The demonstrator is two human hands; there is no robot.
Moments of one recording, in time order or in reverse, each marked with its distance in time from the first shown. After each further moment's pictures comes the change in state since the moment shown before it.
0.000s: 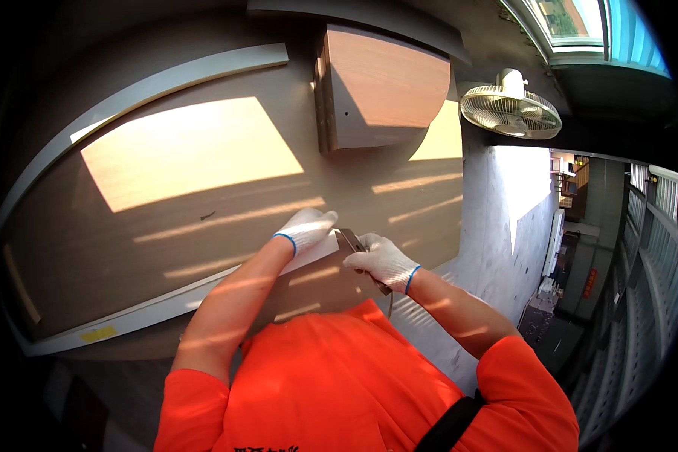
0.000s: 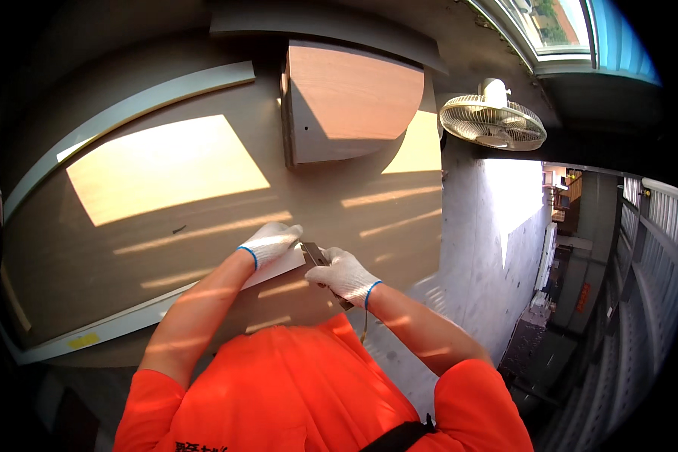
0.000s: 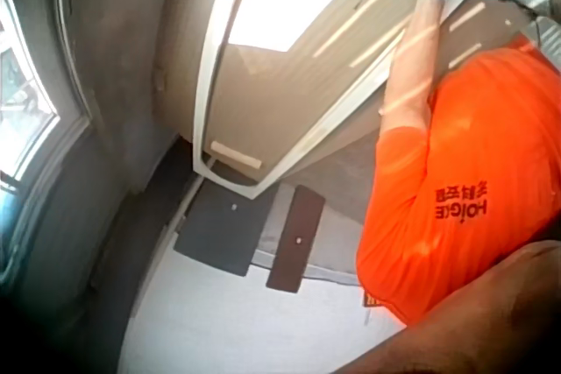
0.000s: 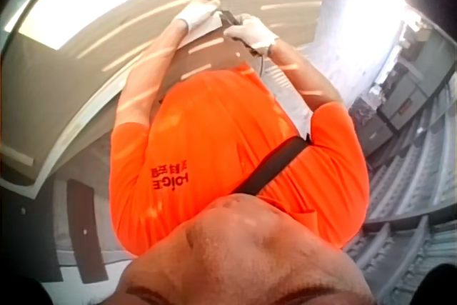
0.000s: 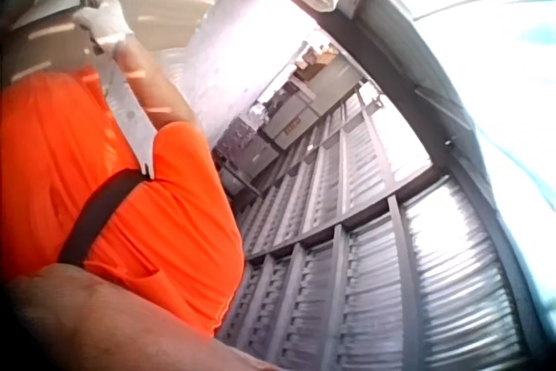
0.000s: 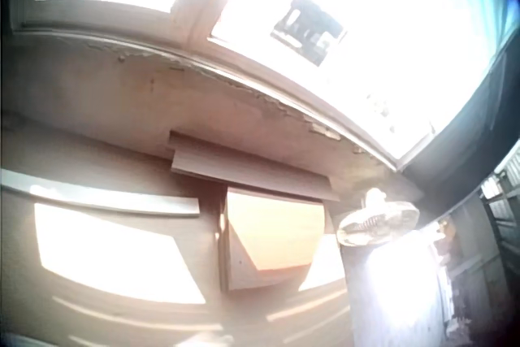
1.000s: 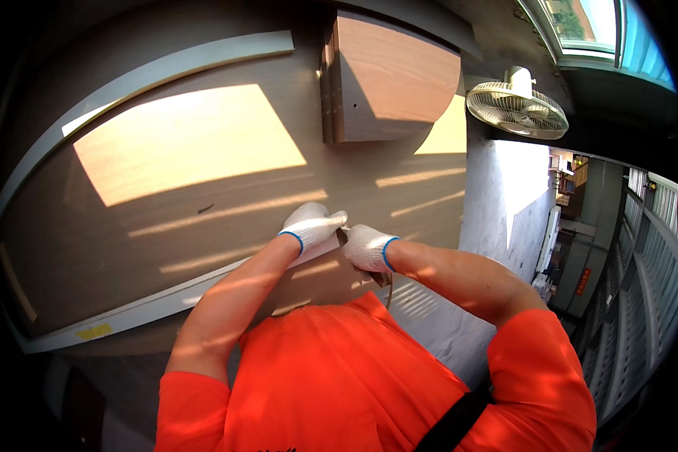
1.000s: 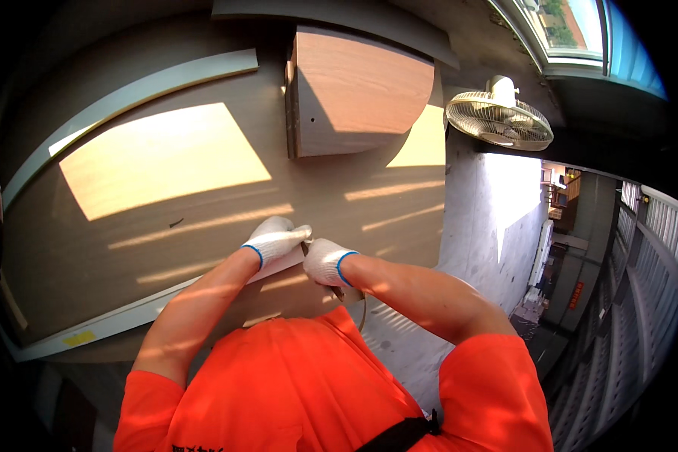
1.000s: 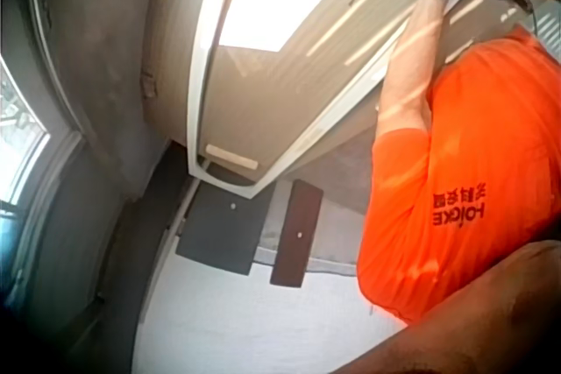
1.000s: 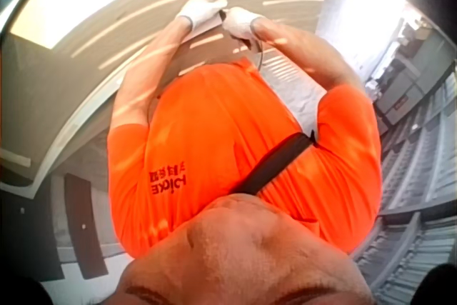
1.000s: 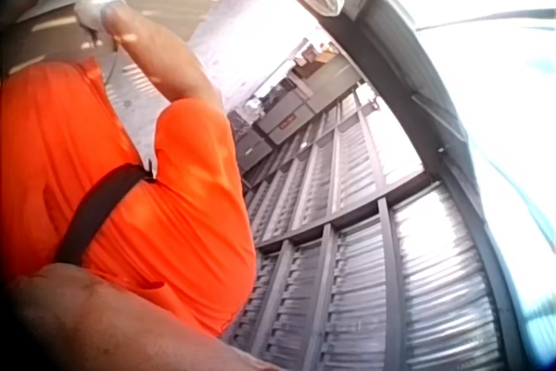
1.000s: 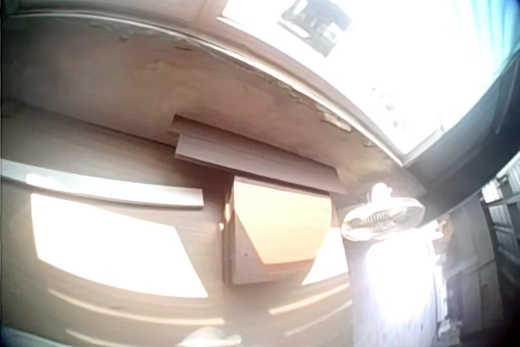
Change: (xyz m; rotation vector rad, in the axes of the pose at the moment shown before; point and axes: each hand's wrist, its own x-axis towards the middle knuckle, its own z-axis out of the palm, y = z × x) left_hand -0.002 0.009 0.004 0.146 0.024 -0.017; right_hand 0.067 -0.013 0.011 -0.927 -0.301 0.096
